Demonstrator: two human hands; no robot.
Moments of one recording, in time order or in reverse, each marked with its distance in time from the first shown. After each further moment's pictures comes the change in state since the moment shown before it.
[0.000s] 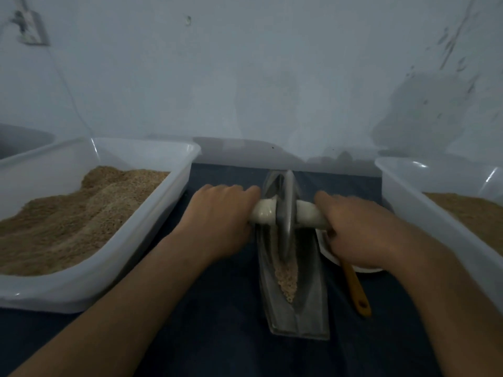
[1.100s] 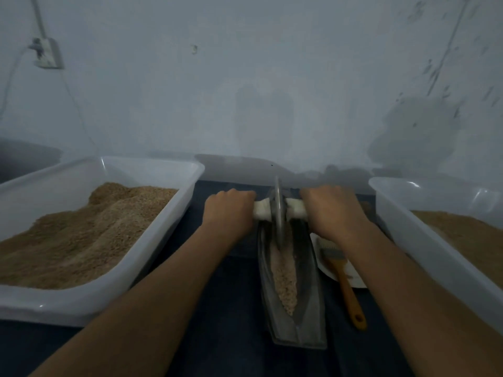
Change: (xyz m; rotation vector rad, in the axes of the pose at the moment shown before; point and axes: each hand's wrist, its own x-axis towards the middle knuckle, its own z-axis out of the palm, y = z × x) left_hand 0.050 -0.008 0.024 -0.077 -0.123 -0.283; right_hand 0.071 0.004 0.002 -0.272 0.166 0.108
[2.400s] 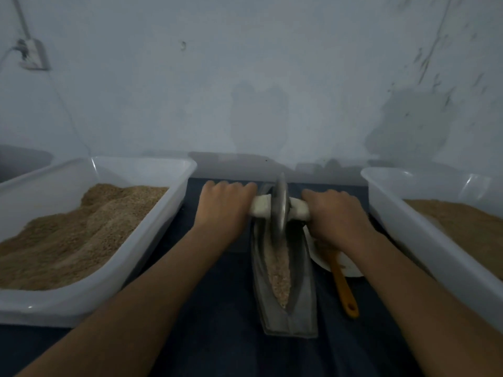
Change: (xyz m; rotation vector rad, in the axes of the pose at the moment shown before) left_hand -0.014 0.009 -0.011 0.237 0.180 0.141; right_hand -0.025 0.014 0.028 0.157 0.072 0.020
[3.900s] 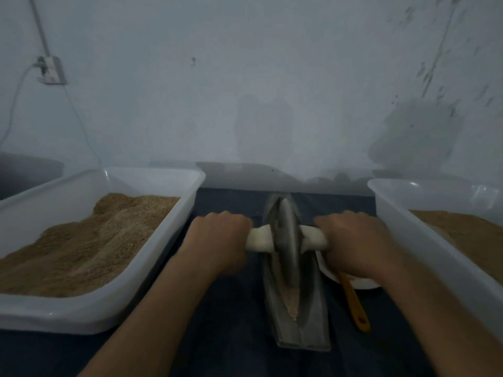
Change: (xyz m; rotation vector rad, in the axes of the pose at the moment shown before) left_hand -0.034 -0.019 -0.011 -0.216 -0.257 0.006; right_hand -0.029 -0.001 -0.019 0.013 -0.080 -0.022
